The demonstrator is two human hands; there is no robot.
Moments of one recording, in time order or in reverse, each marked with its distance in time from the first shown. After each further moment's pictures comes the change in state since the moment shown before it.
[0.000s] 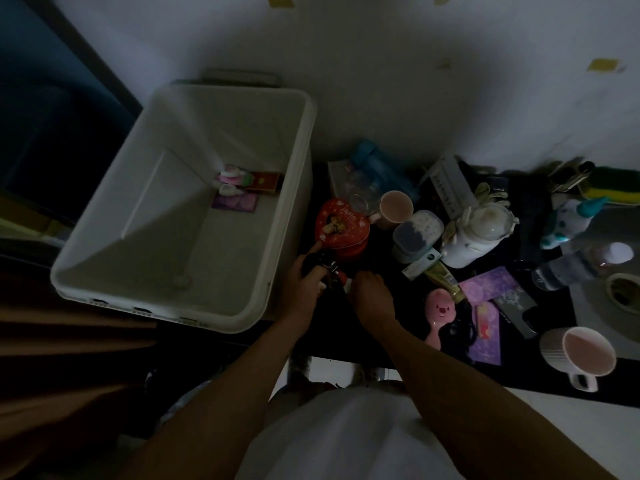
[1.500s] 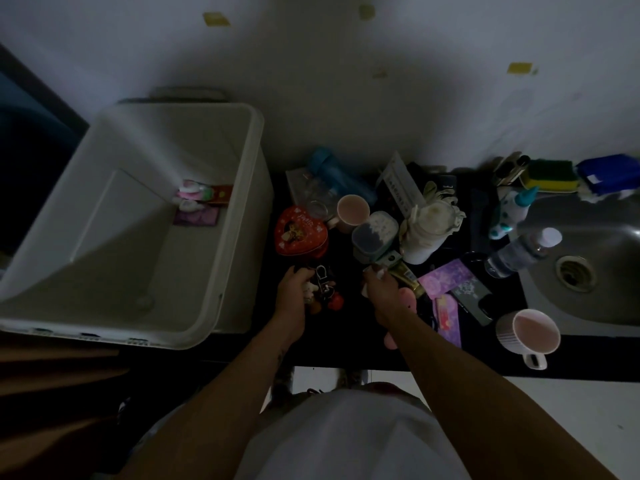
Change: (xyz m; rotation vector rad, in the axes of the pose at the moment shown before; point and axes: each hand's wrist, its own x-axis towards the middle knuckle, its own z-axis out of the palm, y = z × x) left_hand 0.006 -0.017 0.054 -0.148 0.009 -0.186; right_hand -0.003 0.063 -0.054 1.152 0.093 0.636
